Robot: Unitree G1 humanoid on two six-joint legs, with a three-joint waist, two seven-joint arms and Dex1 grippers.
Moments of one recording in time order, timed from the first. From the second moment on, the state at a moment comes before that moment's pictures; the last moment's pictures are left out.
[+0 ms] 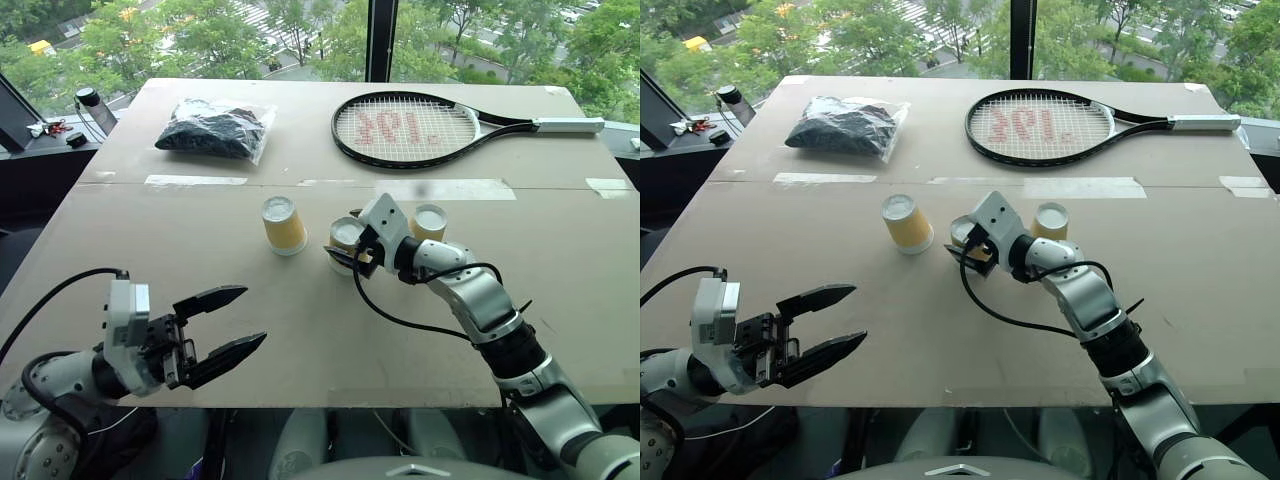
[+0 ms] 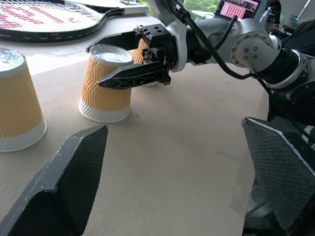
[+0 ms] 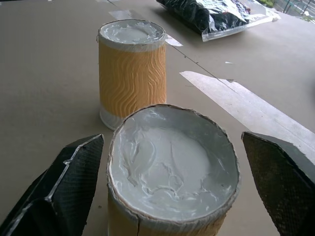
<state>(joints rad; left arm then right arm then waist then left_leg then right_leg) 0.42 0.71 0.53 -0.52 -0.87 0.38 -1.13 -0.56 -0.23 0.37 -0.07 0.17 0.47 0.53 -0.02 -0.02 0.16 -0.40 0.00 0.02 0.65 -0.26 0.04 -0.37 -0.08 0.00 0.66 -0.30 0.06</state>
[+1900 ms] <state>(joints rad) 0.36 0.70 0.50 -0.46 -0.85 0.35 -1.16 -0.38 -0.50 0.23 -0.42 0.33 0.73 0.65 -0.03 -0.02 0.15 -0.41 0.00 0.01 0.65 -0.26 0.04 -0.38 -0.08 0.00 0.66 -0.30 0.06</state>
